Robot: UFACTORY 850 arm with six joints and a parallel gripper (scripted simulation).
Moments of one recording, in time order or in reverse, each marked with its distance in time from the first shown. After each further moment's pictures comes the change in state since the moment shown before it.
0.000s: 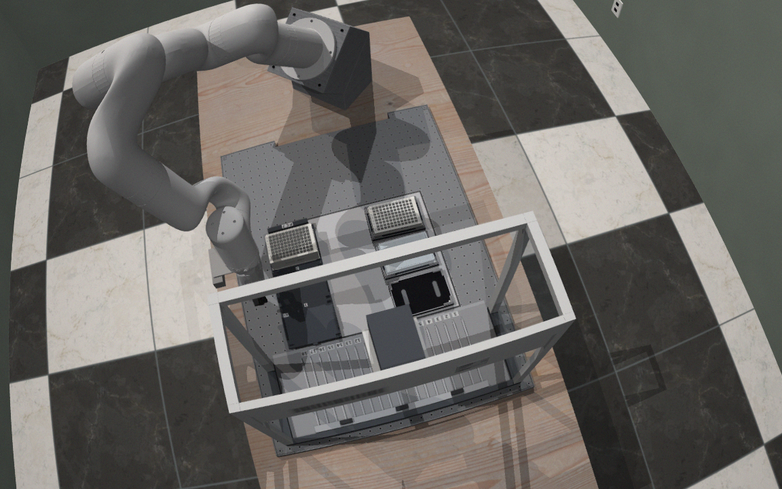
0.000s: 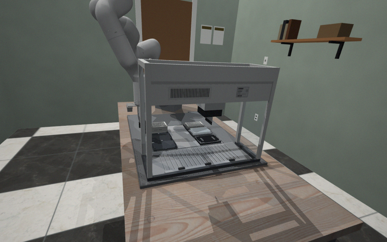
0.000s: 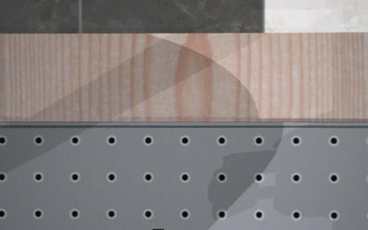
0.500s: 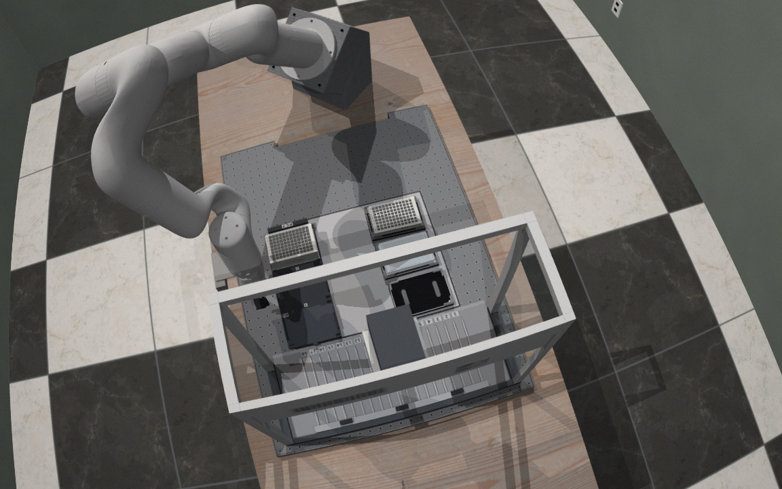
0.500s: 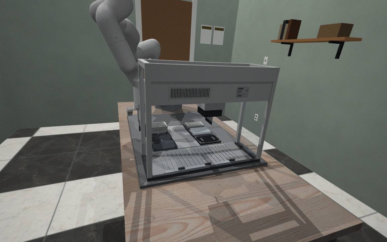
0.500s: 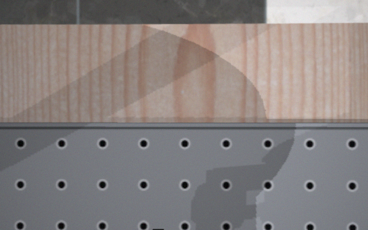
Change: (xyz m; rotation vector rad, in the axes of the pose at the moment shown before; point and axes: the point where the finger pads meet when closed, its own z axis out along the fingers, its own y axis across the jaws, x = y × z) arm 0.000 0.000 0.022 0.000 0.000 0.000
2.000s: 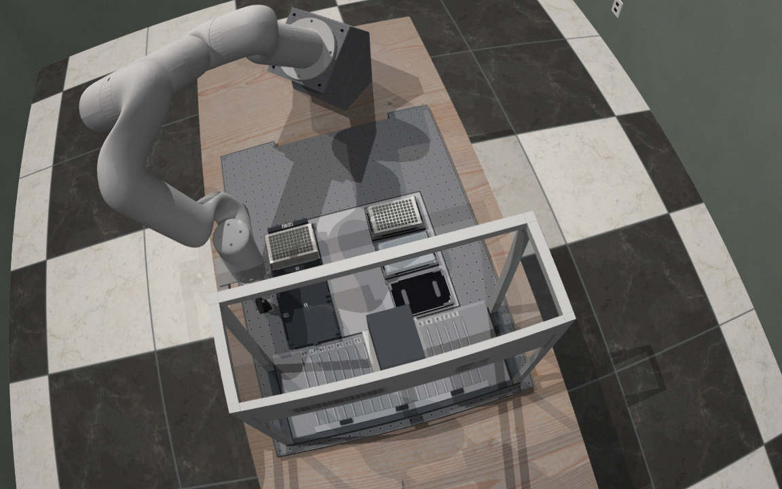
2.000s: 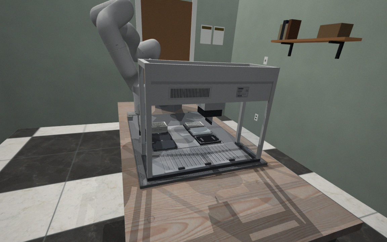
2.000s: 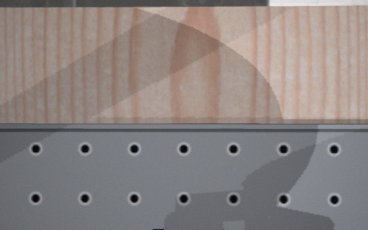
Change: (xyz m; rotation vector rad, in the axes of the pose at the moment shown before) arm 0.000 0.000 0.030 0.000 0.000 0.000
